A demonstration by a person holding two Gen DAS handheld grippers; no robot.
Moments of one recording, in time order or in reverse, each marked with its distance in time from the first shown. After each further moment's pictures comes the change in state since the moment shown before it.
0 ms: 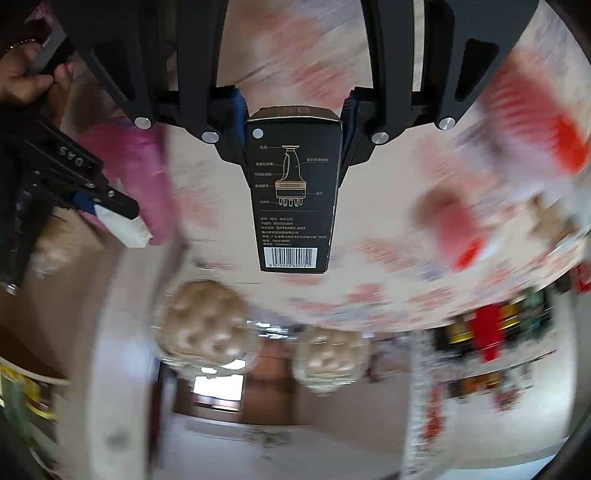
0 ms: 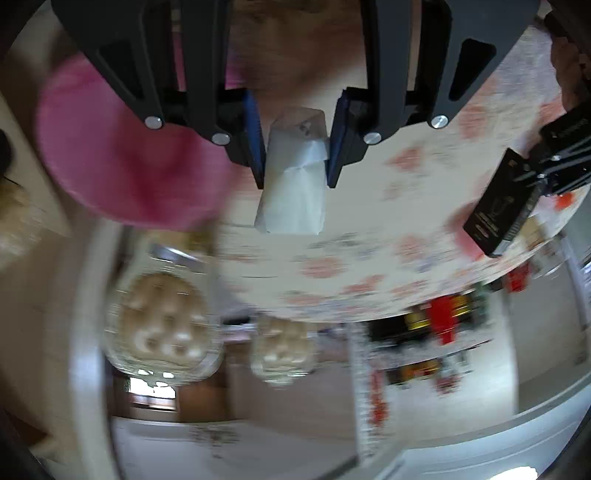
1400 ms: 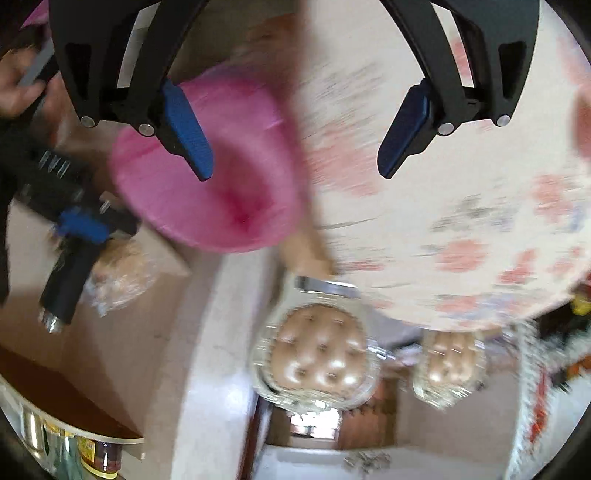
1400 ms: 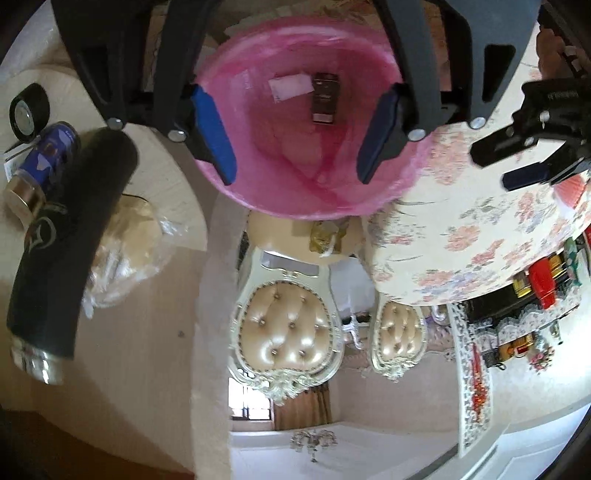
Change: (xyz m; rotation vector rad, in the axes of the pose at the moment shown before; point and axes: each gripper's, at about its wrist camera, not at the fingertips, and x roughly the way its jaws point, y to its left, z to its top) left arm 0.095 -0.101 0.038 0.156 0.093 -0.258; right arm -0.017 -0.106 0.017 0.124 -0.004 -0.283
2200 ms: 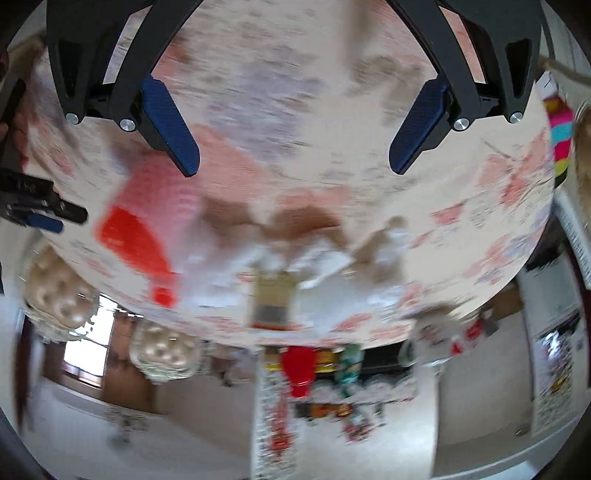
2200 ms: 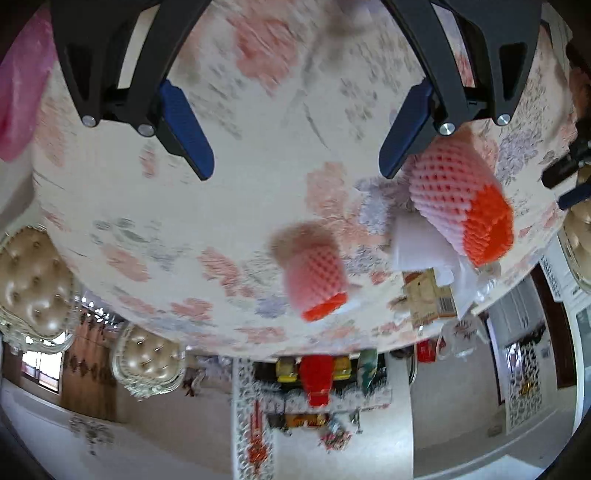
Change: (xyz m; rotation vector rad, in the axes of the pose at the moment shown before) left arm -0.308 0.264 -0.224 -0.520 -0.079 0.764; right arm -0.003 0.365 -0.062 -0.487 0.161 0.608
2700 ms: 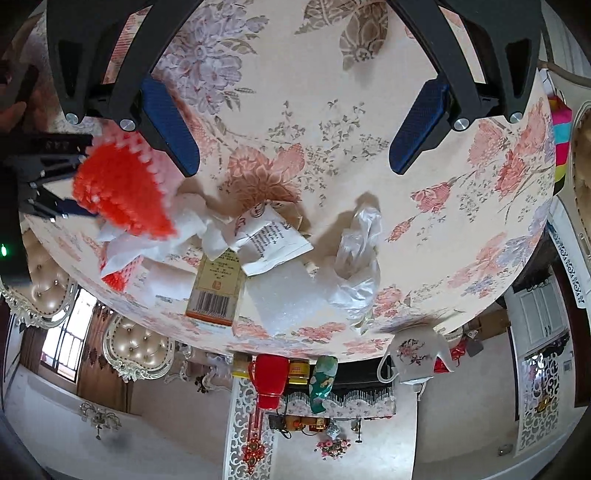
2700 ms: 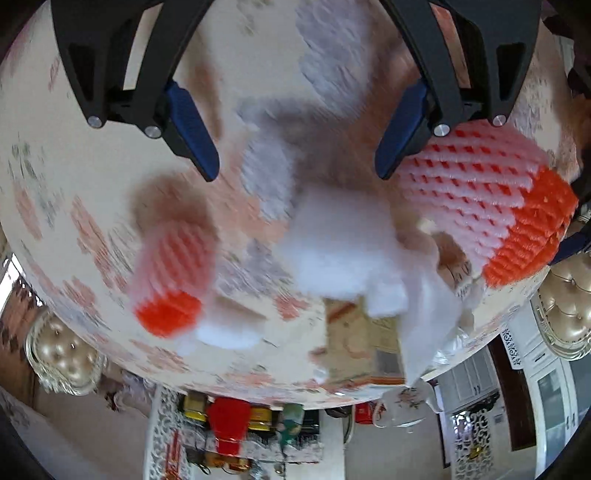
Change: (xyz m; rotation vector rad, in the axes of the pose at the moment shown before) left arm 0.034 0.025 0.022 -0.052 0.046 0.047; right arm 0.079 0.085 0.048 -0.193 0.152 0.186
